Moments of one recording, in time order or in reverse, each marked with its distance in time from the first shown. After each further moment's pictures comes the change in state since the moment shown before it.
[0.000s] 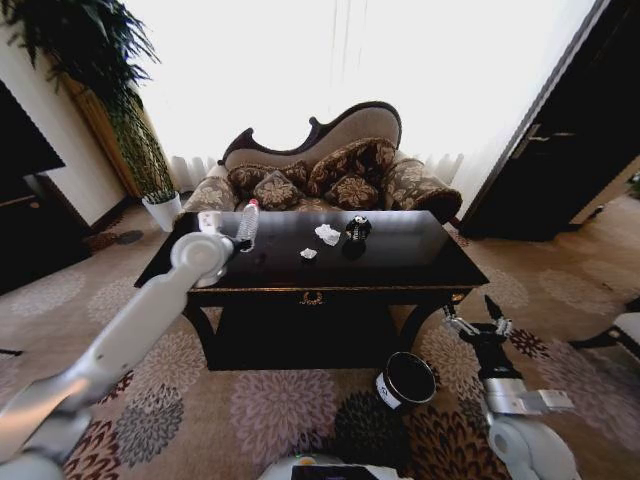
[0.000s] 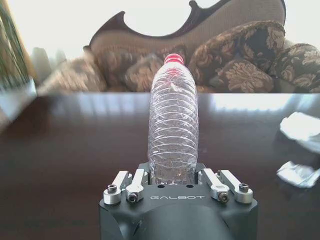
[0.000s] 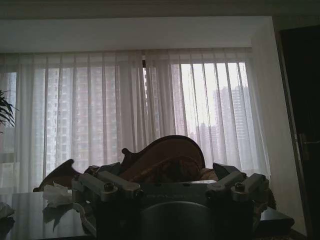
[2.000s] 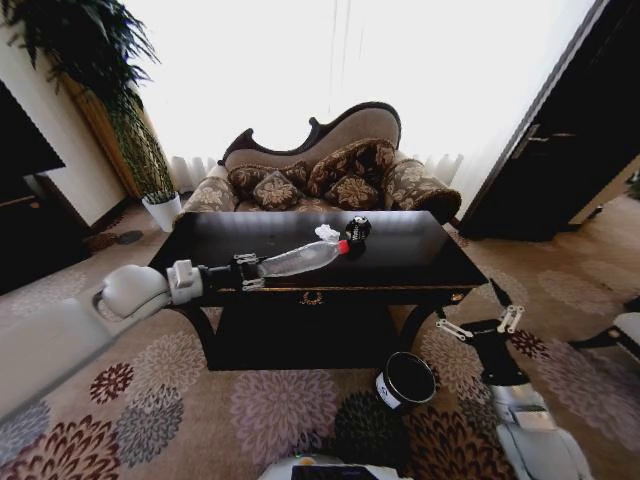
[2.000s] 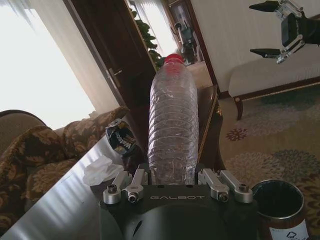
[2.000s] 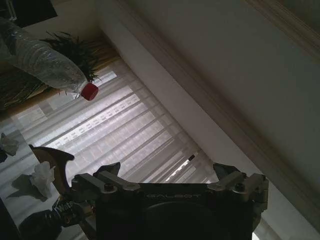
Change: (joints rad) left arm -0.072 0.350 0.281 -0.019 0.719 -0.632 1.334; right arm 0.054 0.013 0.097 -0.009 -0.968 0.416 0.147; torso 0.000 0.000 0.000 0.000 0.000
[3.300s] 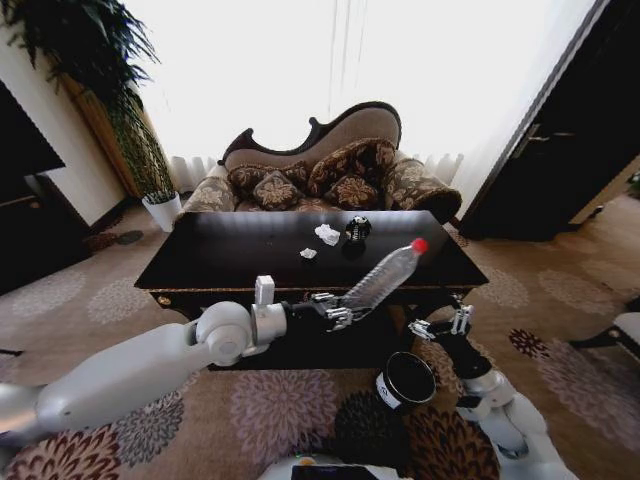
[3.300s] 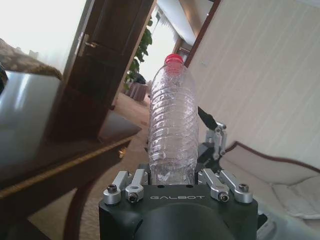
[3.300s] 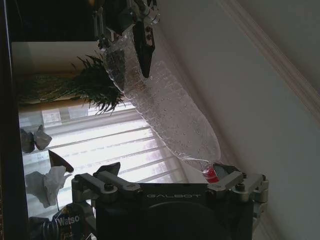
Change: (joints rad) left arm -0.106 -0.296 0.319 -0.212 -0.739 0.194 -0.483; right arm 0.123 -0.022 -0.156 -0.135 -0.582 0.073 0.361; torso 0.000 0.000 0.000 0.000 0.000
